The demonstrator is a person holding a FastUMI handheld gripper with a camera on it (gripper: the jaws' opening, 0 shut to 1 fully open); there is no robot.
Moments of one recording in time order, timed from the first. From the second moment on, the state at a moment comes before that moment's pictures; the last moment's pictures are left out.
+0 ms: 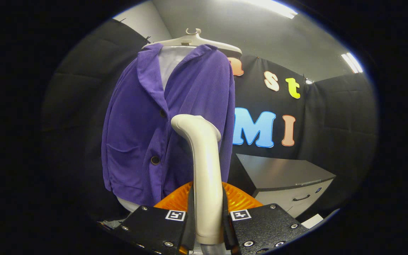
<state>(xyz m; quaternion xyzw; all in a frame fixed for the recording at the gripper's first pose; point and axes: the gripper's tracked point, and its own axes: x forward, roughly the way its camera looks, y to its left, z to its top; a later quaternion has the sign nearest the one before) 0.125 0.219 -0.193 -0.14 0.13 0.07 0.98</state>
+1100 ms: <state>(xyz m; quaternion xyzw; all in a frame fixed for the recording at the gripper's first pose) 0.048 0.192 -0.289 -0.17 0.25 0.11 0.95</state>
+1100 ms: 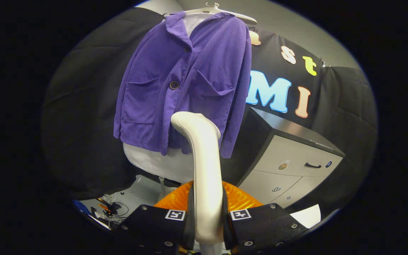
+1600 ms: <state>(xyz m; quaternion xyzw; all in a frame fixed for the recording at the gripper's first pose) 0.038 0.241 -0.188 -0.12 0.19 0.17 0.96</state>
